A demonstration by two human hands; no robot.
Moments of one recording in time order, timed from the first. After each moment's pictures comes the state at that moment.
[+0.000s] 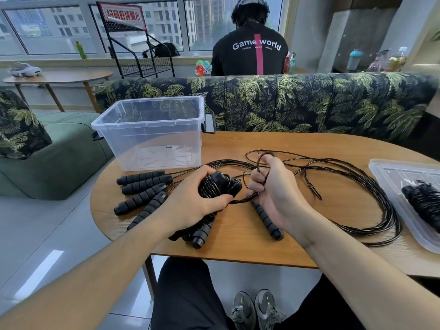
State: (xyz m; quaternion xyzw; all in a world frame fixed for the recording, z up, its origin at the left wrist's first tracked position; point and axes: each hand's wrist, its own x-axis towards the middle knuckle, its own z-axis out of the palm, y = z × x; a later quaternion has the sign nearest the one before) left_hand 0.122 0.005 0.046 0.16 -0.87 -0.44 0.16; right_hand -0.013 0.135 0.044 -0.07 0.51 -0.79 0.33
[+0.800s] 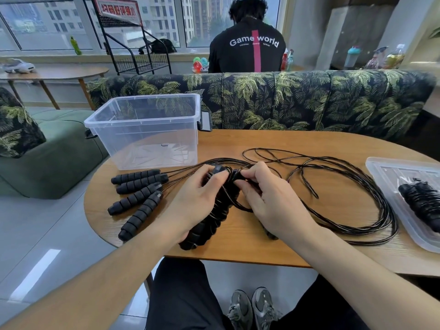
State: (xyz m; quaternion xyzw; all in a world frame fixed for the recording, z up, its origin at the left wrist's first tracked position) left_hand 0.108 0.031 0.046 0.21 -0.74 -0.61 0.19; right_hand 0.001 0.171 0.033 -0.50 0.75 -0.43 -0.06
